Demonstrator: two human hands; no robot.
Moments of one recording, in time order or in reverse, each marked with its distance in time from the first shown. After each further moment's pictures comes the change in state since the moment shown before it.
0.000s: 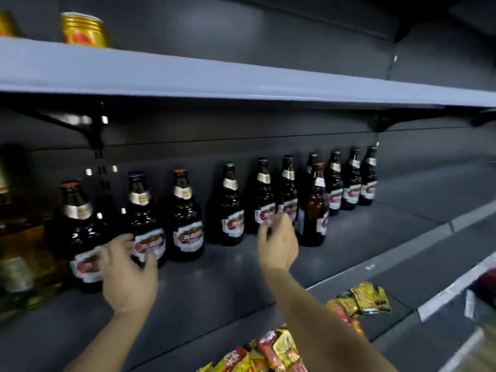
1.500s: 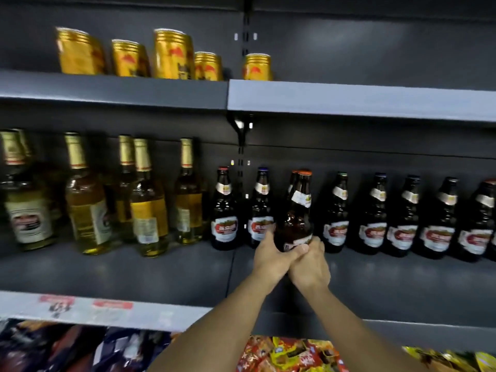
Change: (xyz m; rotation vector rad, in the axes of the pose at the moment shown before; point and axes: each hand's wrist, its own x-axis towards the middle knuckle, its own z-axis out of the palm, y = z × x) left_hand -0.036 0.049 -0.009 -0.388 -0.487 -0.385; right_hand -0.083 -0.083 -0.002 0.091 -0.787 0.021
